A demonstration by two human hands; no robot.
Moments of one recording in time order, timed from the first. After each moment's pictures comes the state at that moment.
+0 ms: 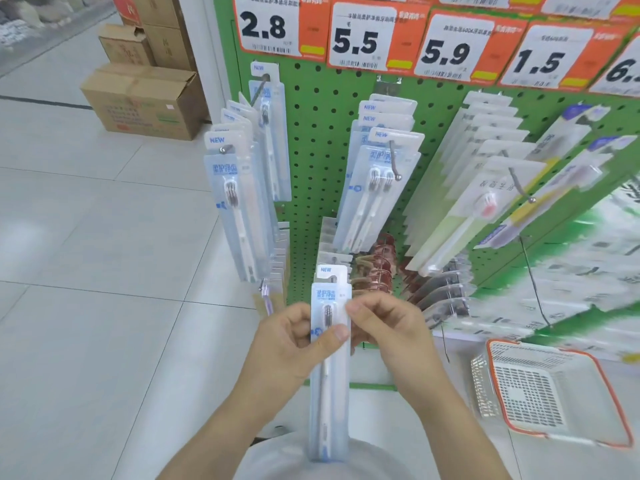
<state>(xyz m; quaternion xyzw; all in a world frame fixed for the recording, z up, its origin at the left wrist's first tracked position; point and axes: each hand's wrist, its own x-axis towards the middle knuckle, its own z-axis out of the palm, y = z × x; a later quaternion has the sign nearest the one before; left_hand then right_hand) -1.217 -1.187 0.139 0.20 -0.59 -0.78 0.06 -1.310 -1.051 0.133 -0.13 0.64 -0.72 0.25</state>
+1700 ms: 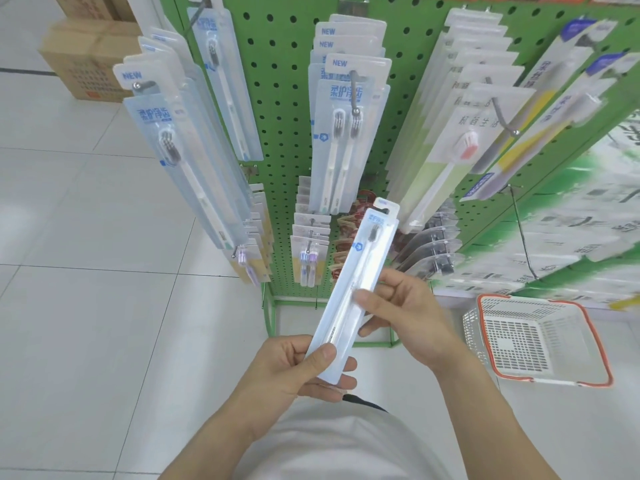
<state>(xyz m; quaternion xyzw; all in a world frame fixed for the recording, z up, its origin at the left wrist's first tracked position) -1.192 -1.151 0.094 0.24 -0.53 -0.80 -0.14 -1.336 -0.992 0.094 -0.12 0.61 -0.69 0.35</state>
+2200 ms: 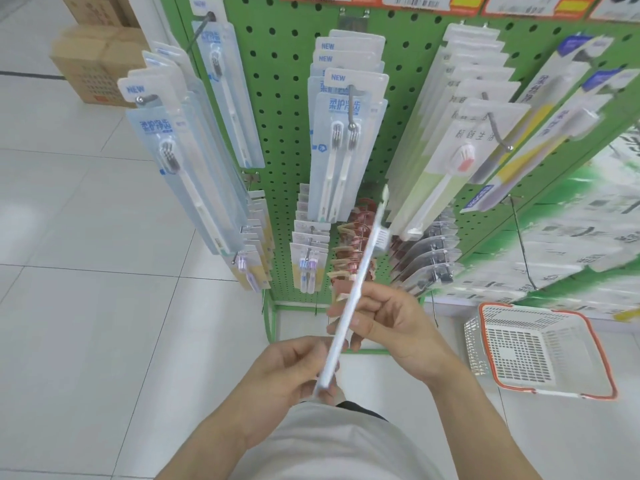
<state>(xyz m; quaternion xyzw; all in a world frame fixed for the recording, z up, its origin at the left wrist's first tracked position) -1.195 -1.153 0.095 0.22 -0.48 -0.84 -0.13 -1.330 -0.995 0.093 -0.20 0.58 -0.70 0.37</state>
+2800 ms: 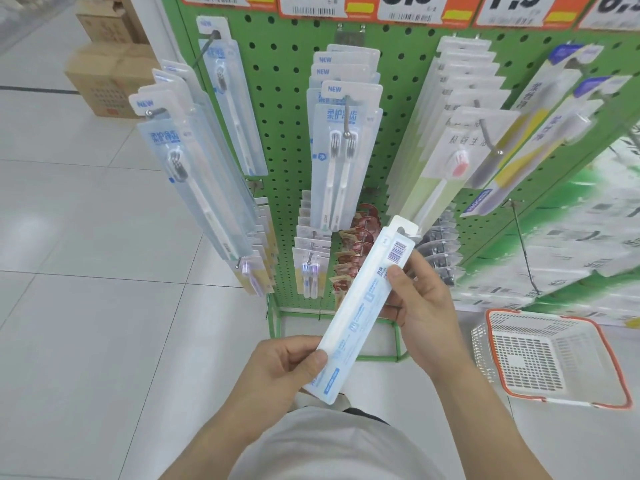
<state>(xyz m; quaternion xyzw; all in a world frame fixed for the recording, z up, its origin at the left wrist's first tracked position) -1.192 -1.154 0.102 0.23 -0.62 -0.75 -0.08 -1.341 -0.998 0.110 -0.07 0.62 -0.75 0.21</state>
